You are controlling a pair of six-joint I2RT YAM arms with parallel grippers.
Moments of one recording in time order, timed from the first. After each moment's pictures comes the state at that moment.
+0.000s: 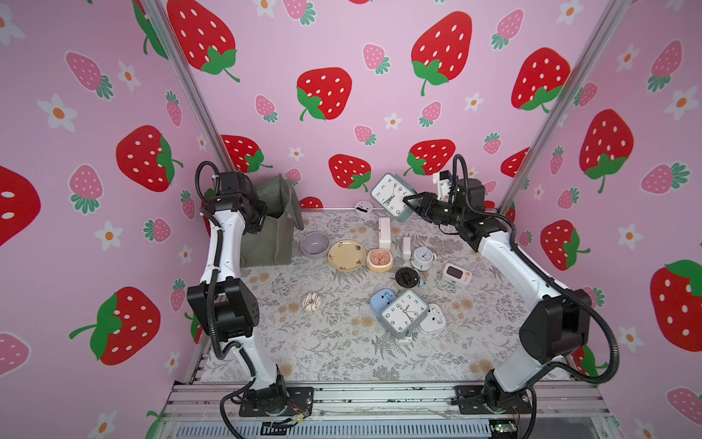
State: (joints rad) left arm 0.22 1.87 1.97 -0.98 0.12 -1.06; right arm 0.39 1.66 1.54 -0.16 -0.56 0.74
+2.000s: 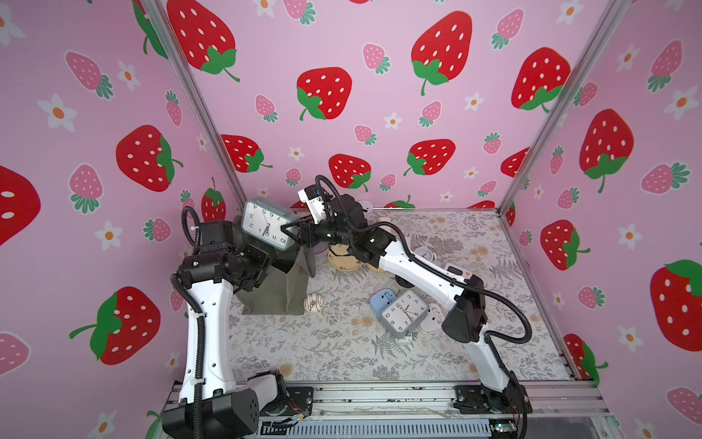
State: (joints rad) left arm 0.26 1.19 1.43 -1.23 0.32 -0.88; right arm 1.06 2.23 2.29 -0.19 -0.33 0.44
